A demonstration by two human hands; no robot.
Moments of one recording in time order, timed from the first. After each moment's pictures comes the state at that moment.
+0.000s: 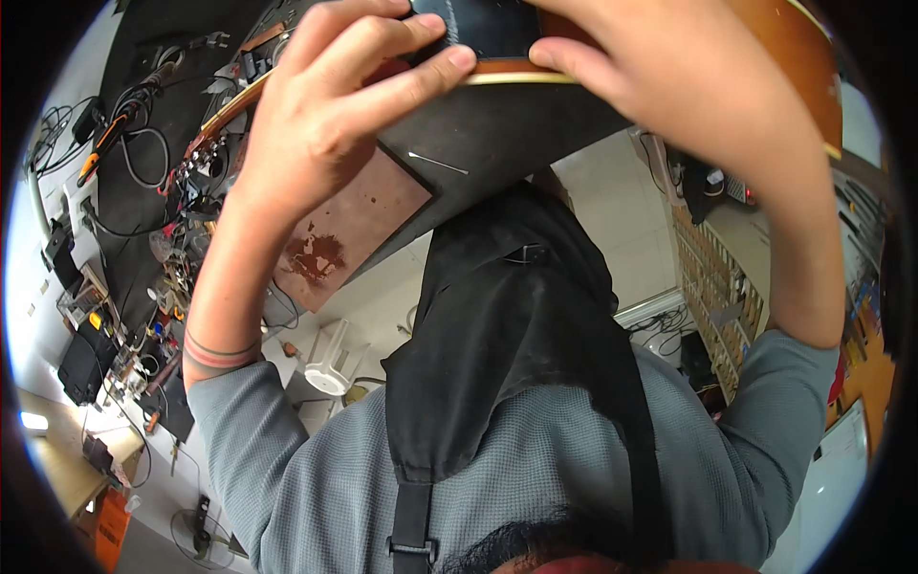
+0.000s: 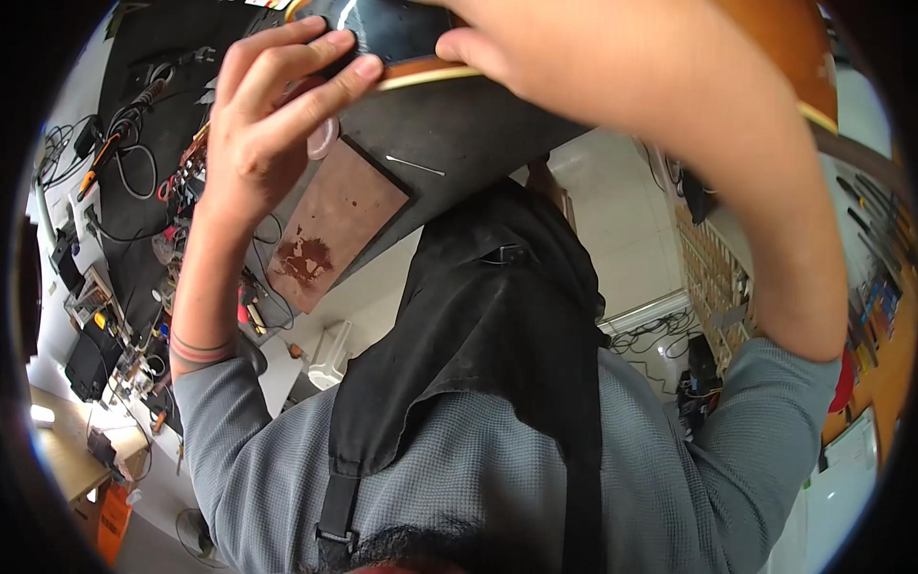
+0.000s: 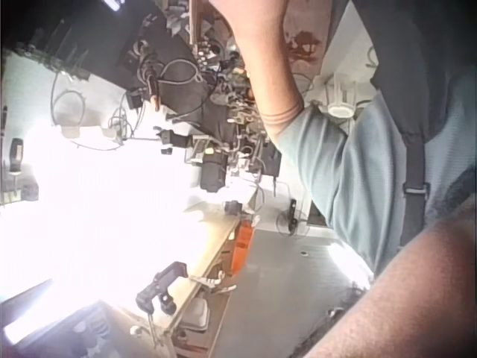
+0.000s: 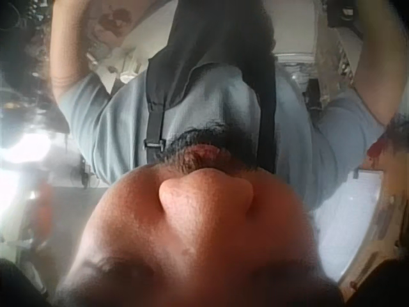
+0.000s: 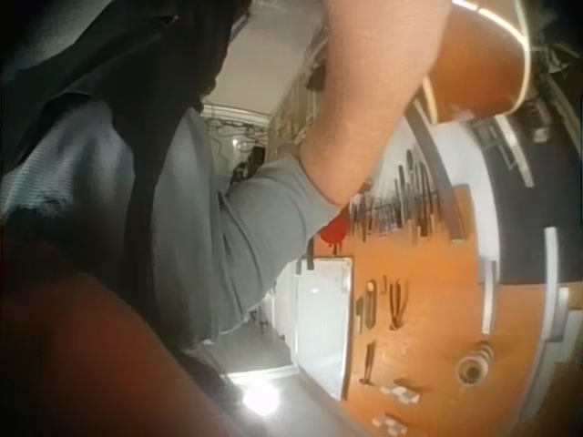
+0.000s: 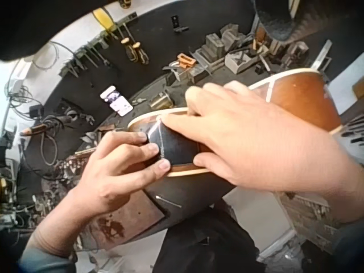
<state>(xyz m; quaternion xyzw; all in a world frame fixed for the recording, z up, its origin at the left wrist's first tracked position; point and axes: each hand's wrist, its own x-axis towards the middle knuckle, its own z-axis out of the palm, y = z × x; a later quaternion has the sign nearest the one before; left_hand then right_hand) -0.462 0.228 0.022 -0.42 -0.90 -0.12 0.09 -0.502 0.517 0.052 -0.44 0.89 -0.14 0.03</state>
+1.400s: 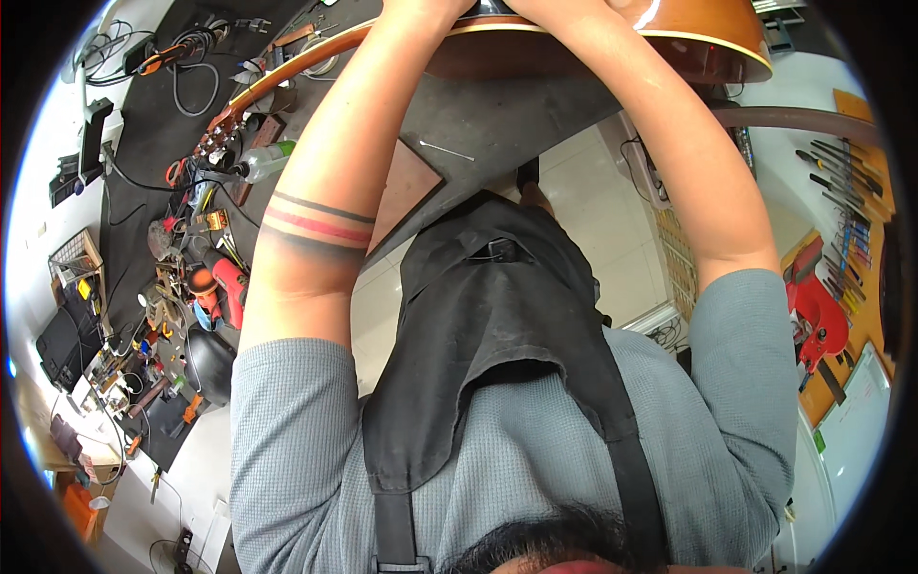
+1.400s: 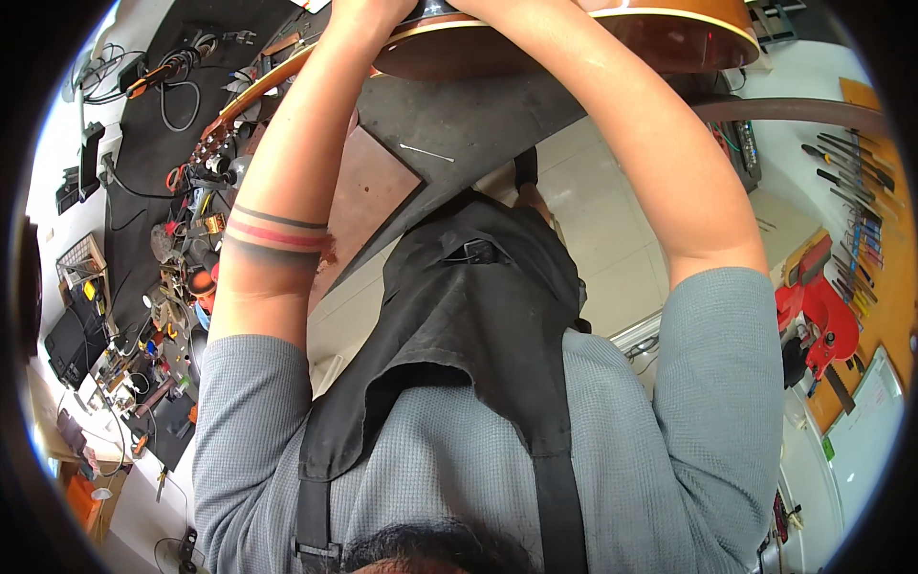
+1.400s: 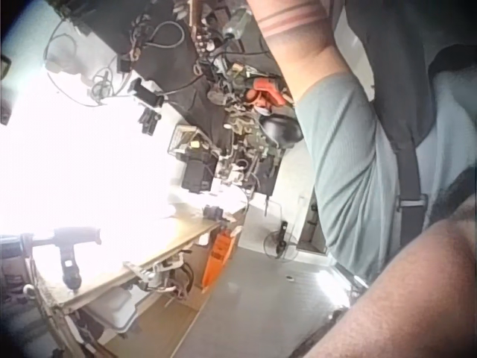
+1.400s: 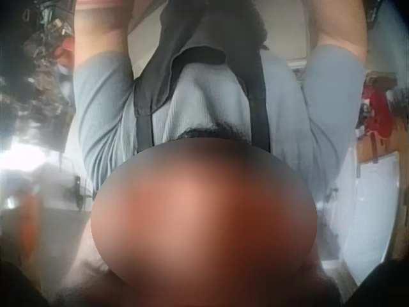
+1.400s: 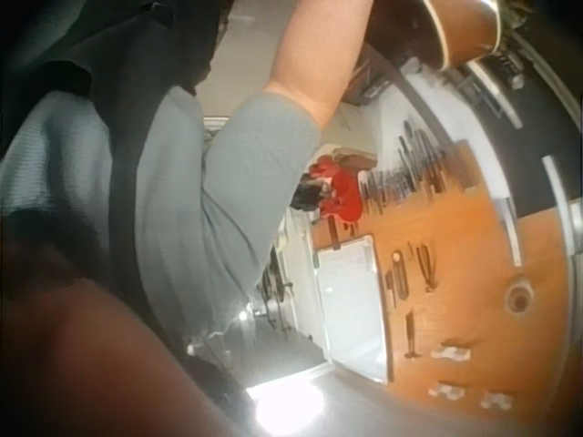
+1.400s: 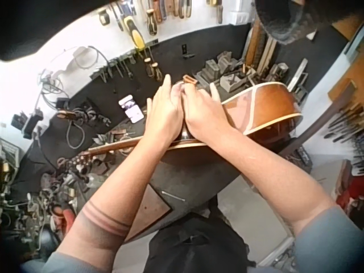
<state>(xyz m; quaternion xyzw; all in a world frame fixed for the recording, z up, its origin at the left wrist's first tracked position) -0.525 0.285 -0.024 -0.10 -0.91 -0.36 0.17 -0.520 0.438 -0.022 -0.24 0.90 -0.27 -0.24</state>
